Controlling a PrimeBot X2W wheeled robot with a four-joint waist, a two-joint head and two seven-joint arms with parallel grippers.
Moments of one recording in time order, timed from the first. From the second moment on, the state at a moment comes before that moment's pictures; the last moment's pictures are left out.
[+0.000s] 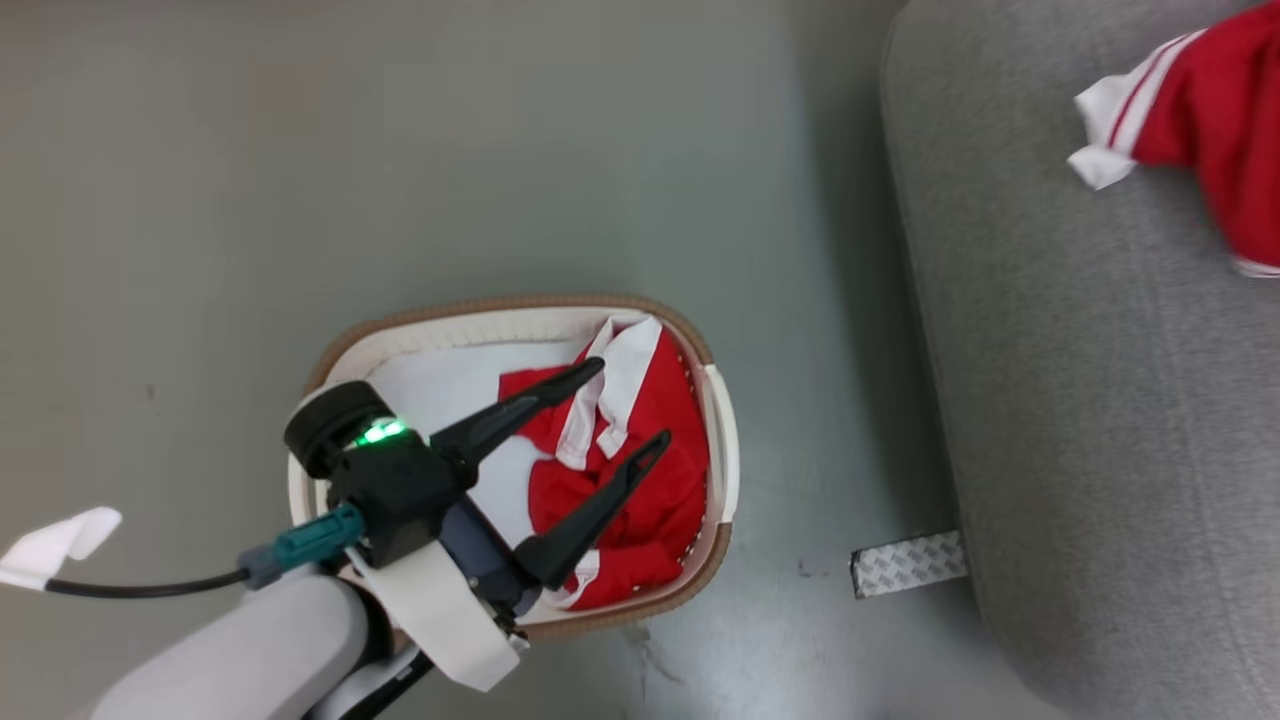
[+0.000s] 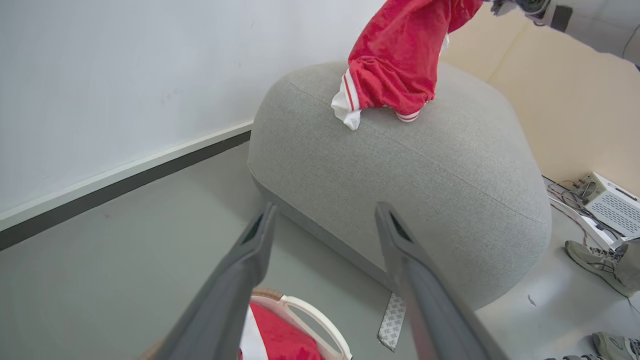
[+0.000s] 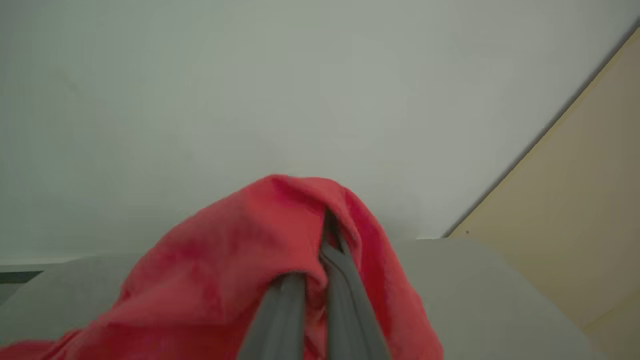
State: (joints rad) left arm -0.67 0.67 -0.93 -0.17 -0.62 -0.03 -0.19; right arm -0.97 -0.49 -0.31 0.55 0.07 0.13 0.00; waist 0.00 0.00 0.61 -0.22
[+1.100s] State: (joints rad) left arm -0.52 0.54 -0.83 0.03 -0.72 0.05 -0.26; right arm -0.69 -0.53 0.10 0.63 0.20 0.13 0.20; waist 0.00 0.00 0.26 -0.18
